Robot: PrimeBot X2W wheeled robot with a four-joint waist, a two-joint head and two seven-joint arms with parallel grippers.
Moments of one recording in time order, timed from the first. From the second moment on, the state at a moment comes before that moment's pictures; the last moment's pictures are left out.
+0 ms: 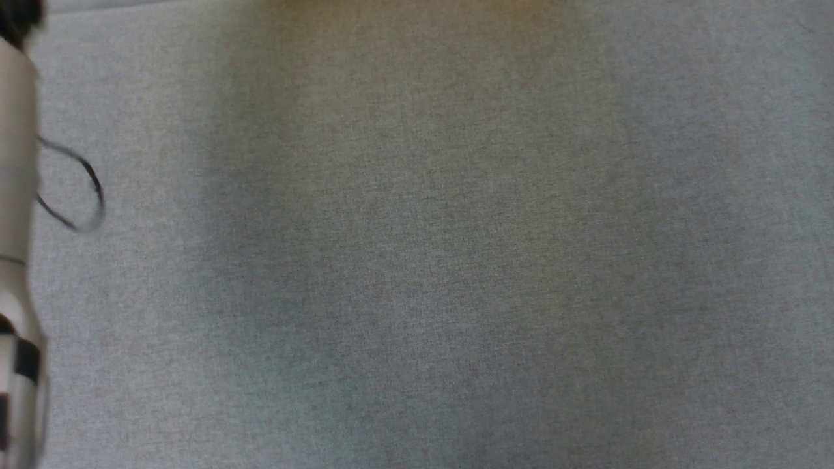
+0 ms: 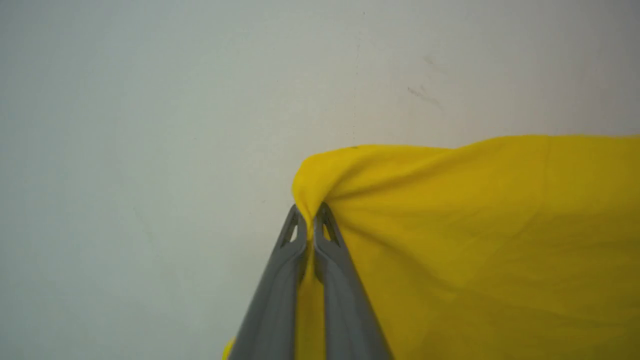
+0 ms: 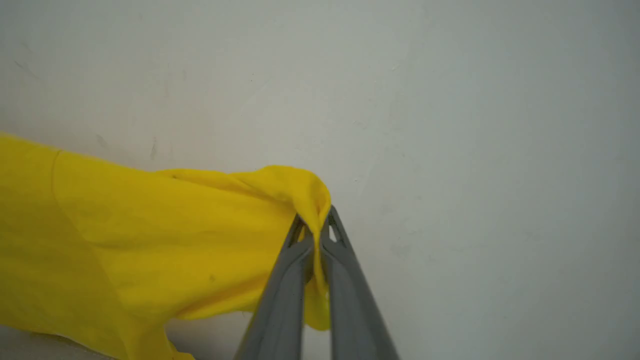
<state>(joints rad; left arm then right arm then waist) -1.36 0.43 -0.35 0.86 -0.42 -0.02 -0.21 -1.39 -0.45 0.40 0.79 0.48 0.13 -0.12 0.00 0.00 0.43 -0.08</state>
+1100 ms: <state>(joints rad) 0.13 0.43 -0.26 -0.06 -0.42 0.22 -0.02 0.05 -0.34 0.06 0.11 0.52 0.13 0.01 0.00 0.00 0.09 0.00</state>
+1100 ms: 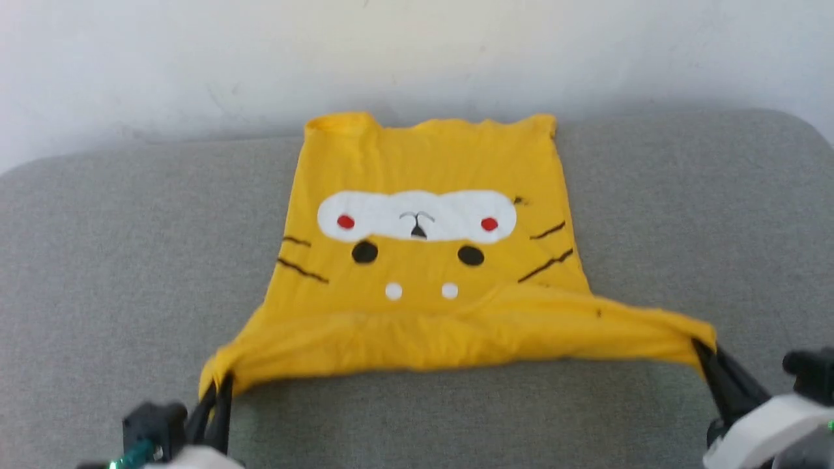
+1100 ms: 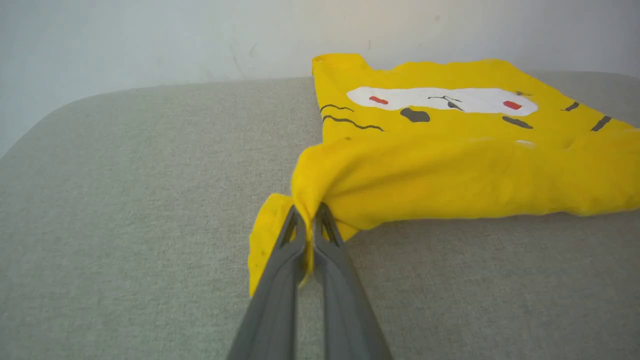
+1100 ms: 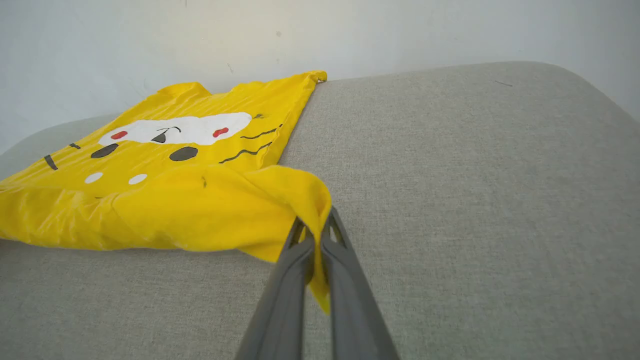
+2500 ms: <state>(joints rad) 0.11 0.20 -0.37 -0.14 -0.47 0.26 -0.14 -0.61 -0.39 -0.11 0.58 0.49 0.13 0.24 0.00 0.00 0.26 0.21</state>
